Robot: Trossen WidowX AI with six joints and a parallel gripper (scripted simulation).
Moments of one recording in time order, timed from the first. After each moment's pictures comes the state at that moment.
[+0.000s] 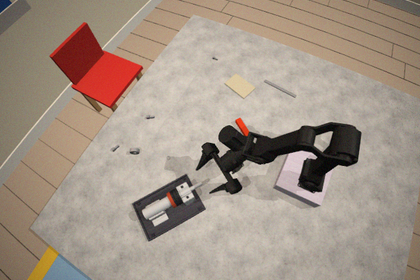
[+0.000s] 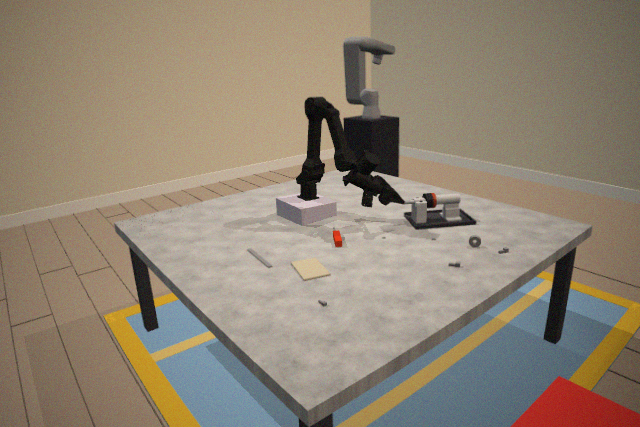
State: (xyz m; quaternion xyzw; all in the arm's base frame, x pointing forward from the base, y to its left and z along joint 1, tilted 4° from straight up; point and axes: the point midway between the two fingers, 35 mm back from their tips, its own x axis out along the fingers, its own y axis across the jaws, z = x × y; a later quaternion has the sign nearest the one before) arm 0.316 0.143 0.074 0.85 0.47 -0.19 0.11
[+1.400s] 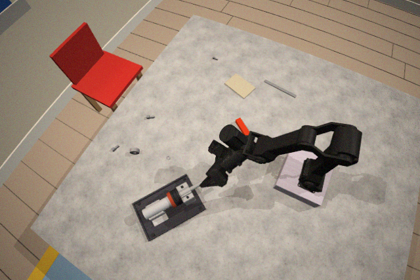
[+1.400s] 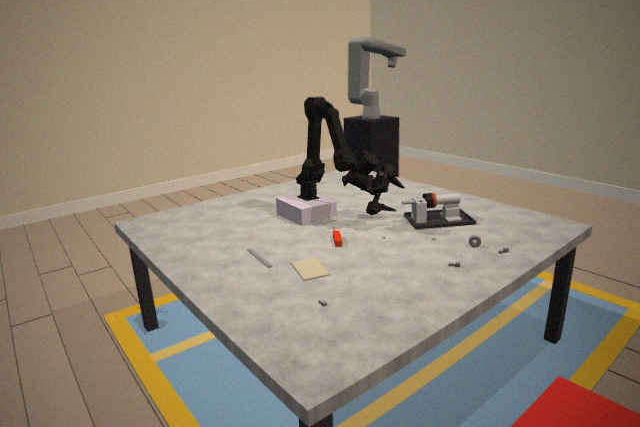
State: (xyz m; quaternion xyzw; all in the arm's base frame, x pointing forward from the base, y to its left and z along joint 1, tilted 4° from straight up) arm 0.316 0.139 0.074 0.36 0.40 0.30 0.79
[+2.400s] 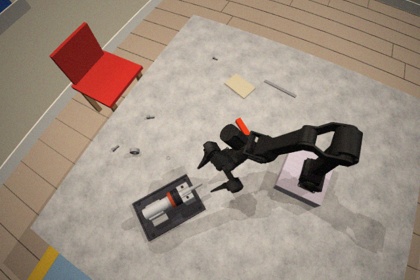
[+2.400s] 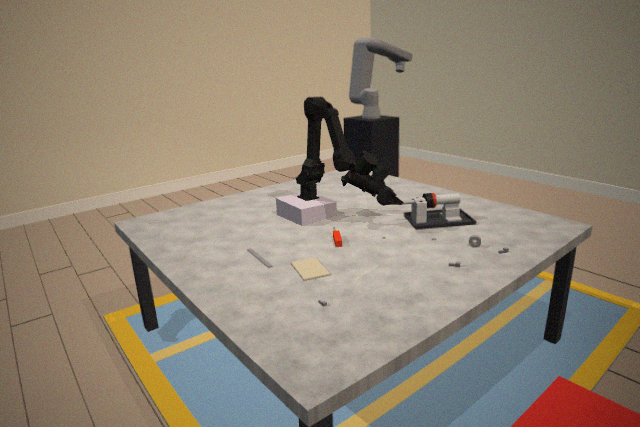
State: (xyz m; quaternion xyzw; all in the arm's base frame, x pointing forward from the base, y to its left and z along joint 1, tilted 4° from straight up) arm 0.314 0.137 0.073 -0.11 0.19 0.47 0.86
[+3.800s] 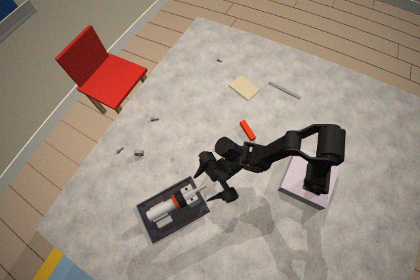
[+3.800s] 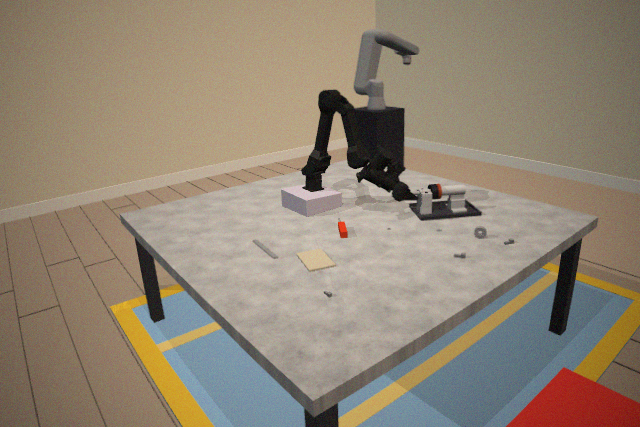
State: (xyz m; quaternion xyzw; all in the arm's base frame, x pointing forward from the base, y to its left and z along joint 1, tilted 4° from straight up) arm 0.332 0.170 0.056 -0.11 0.19 0.47 0.85
